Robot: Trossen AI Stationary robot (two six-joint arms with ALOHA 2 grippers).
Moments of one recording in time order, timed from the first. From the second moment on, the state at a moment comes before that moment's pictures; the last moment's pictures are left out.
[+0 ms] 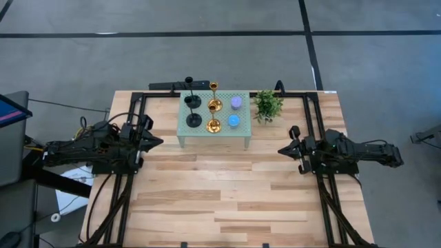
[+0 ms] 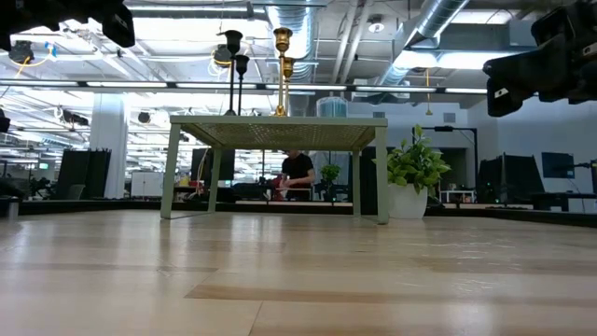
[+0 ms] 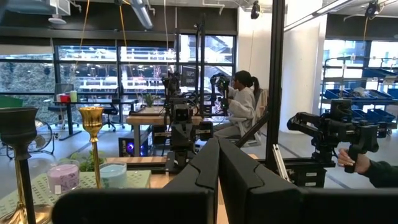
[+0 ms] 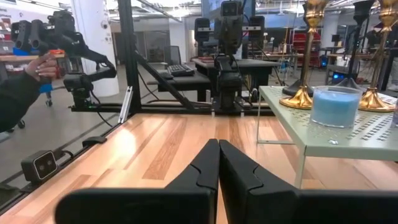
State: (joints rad) left arm 0.07 0.01 0.27 0.14 0.18 -0.01; right arm -0.06 0.01 0.01 0.04 -0.18 0.03
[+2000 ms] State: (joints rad) left arm 0.06 0.01 0.01 0.16 0.03 -0.06; right arm -0.05 0.01 0.00 0.04 -0.18 0.03
